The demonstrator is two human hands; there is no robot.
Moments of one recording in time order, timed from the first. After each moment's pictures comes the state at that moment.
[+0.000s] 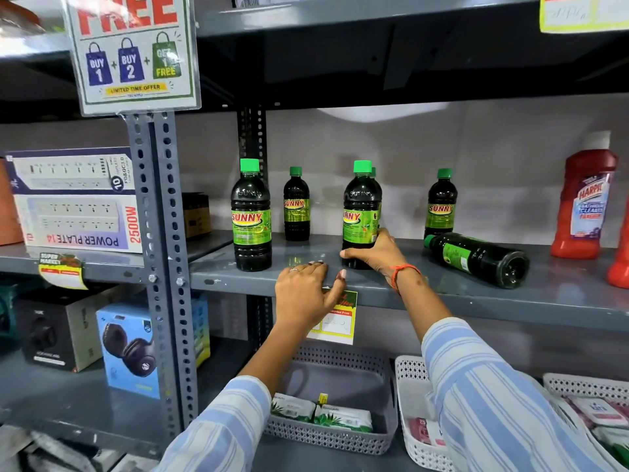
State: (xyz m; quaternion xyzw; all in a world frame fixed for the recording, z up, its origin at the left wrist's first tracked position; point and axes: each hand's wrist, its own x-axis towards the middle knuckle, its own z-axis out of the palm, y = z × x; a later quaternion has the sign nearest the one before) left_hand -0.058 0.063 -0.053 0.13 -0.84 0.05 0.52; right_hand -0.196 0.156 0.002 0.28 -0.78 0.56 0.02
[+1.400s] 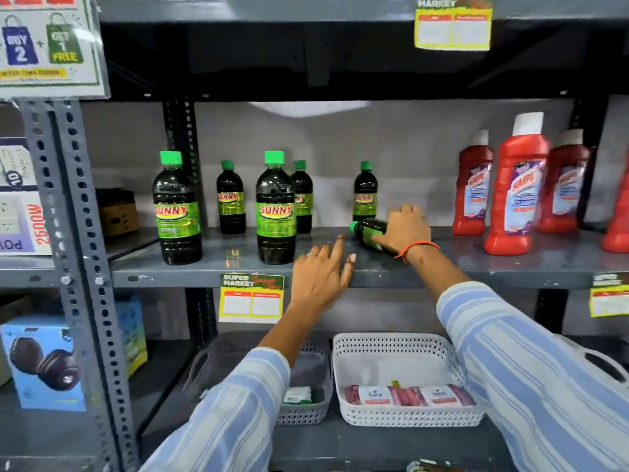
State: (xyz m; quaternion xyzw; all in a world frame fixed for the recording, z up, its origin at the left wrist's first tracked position) left_hand -0.117 0.174 -0.047 0.04 -0.88 0.05 0.47; right_hand -0.196 0.315 0.037 0.18 -0.93 0.16 0.28
